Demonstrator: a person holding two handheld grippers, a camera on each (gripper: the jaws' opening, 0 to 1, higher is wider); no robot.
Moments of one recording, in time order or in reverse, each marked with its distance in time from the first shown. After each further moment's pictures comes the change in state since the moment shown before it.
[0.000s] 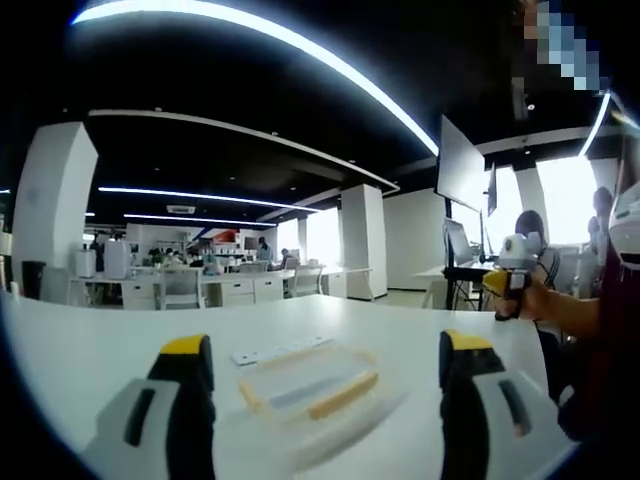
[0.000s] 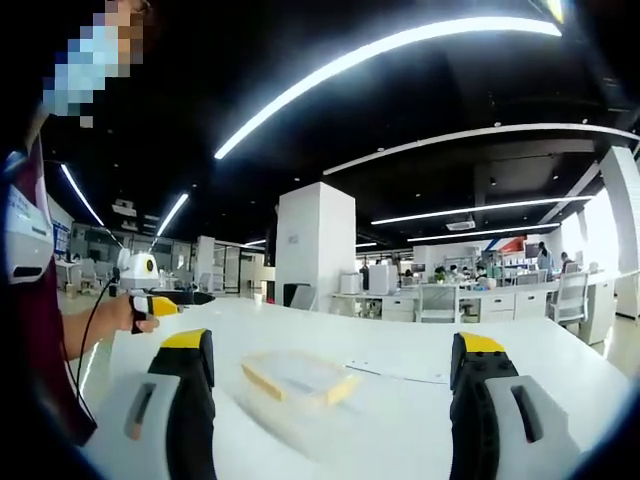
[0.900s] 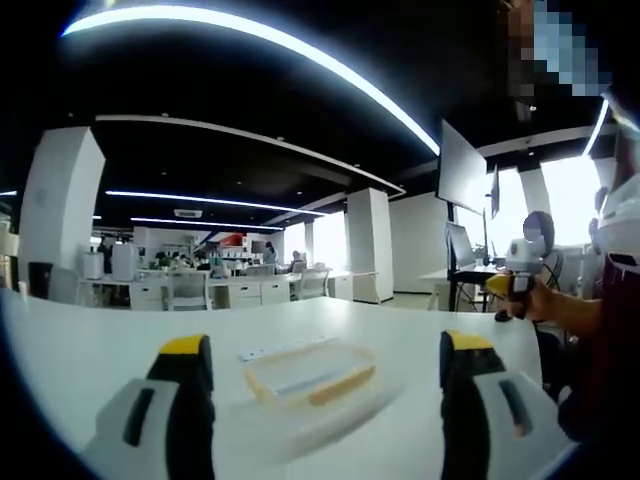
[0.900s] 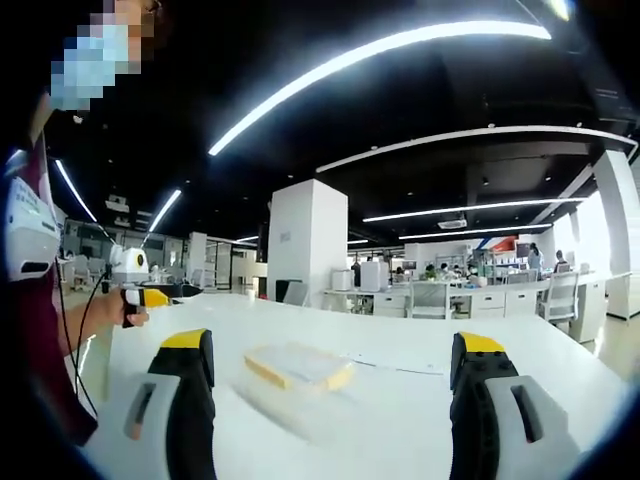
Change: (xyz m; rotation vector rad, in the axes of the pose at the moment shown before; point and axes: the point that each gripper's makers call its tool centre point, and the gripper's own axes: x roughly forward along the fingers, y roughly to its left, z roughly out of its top) left arm -0.031 -0.006 0.002 0.003 -0.019 0.033; right arm -0.024 0.008 -0.004 -0.017 0.019 -0.046
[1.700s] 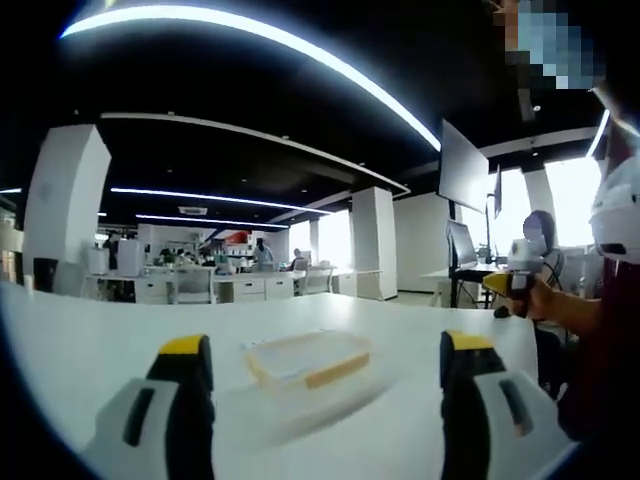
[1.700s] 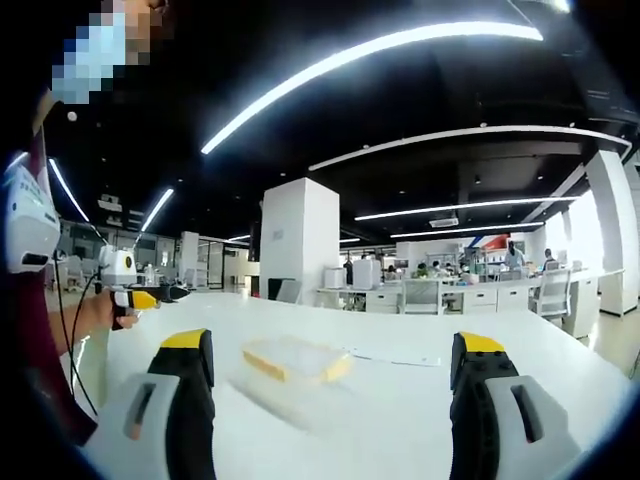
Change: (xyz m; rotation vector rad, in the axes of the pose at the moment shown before) left arm -0.022 -0.001 -0.013 -0.004 0.009 0.027; right arm -0.008 0.003 -0.008 0.008 0.002 -0.038
